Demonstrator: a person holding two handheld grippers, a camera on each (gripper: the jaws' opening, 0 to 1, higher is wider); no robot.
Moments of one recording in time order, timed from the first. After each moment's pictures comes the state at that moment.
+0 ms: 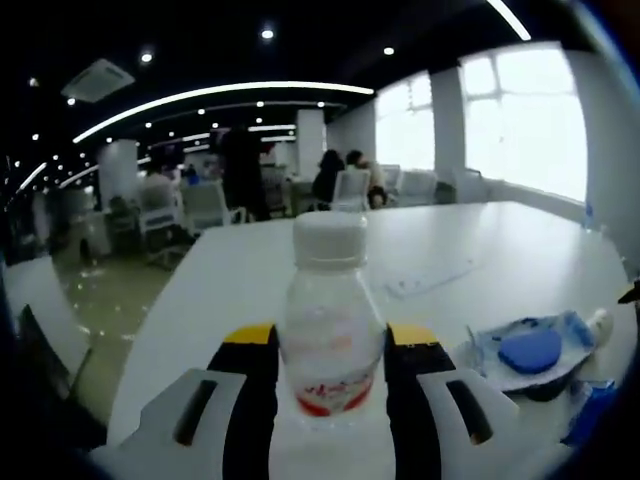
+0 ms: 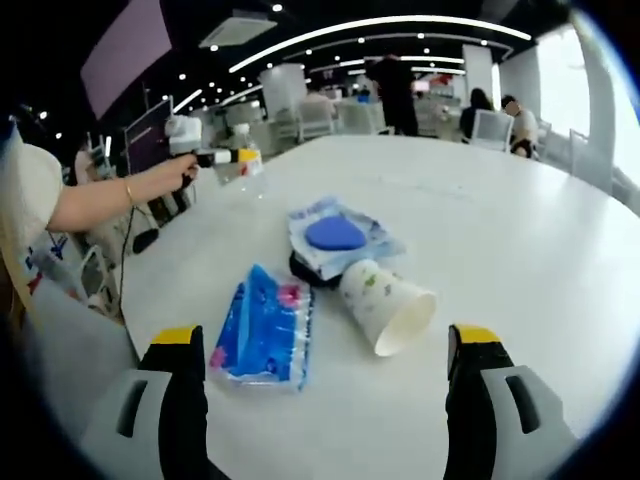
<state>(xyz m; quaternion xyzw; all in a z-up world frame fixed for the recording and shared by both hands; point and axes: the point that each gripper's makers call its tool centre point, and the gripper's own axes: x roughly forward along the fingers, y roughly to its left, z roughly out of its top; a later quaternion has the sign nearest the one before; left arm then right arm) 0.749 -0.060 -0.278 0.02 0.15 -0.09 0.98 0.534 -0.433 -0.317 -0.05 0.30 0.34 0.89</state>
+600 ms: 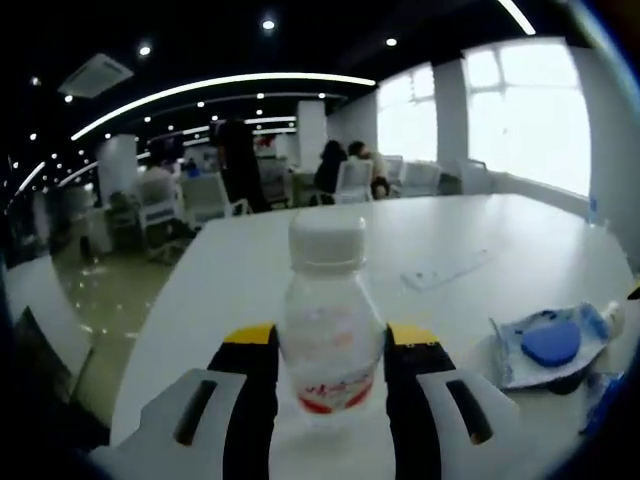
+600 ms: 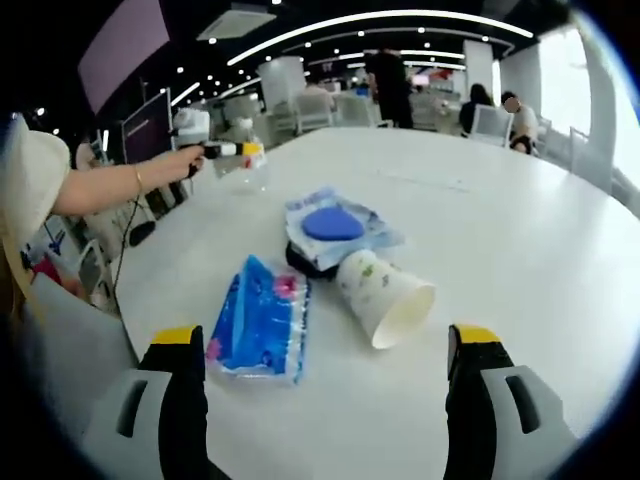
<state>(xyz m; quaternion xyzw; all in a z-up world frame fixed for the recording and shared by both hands) 0.770 -0.045 -0.292 0.03 0.16 -0.09 0.98 0.532 -0.436 -0.323 -0.06 0.31 0.33 0.89</state>
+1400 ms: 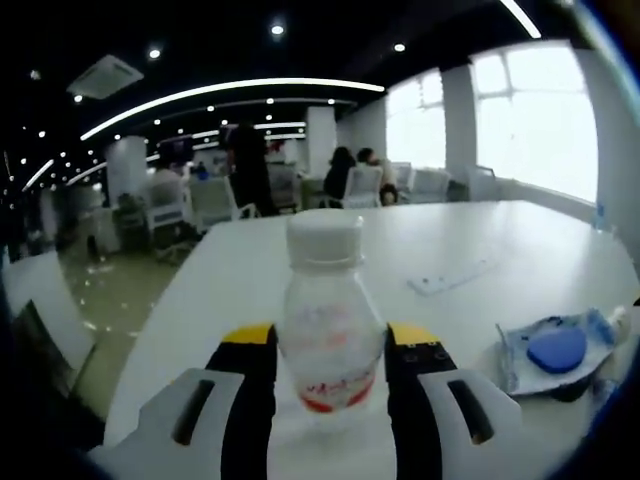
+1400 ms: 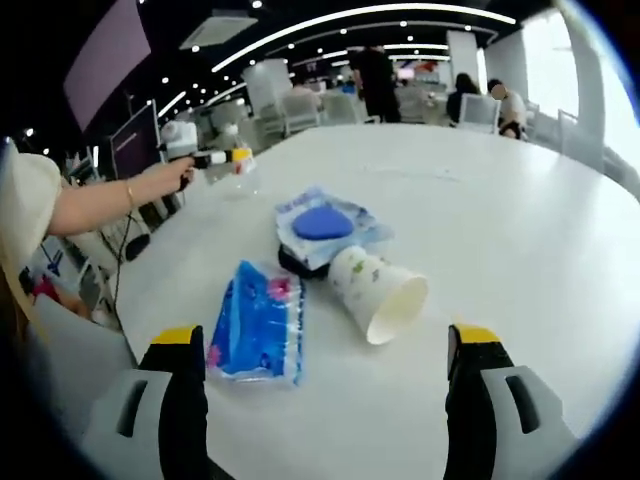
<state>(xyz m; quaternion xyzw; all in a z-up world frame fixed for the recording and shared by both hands) 0.778 -0.038 -0.295 0.03 0.15 -0.08 0.99 0.535 -0.442 -0.324 -0.02 0.33 0.31 0.89</state>
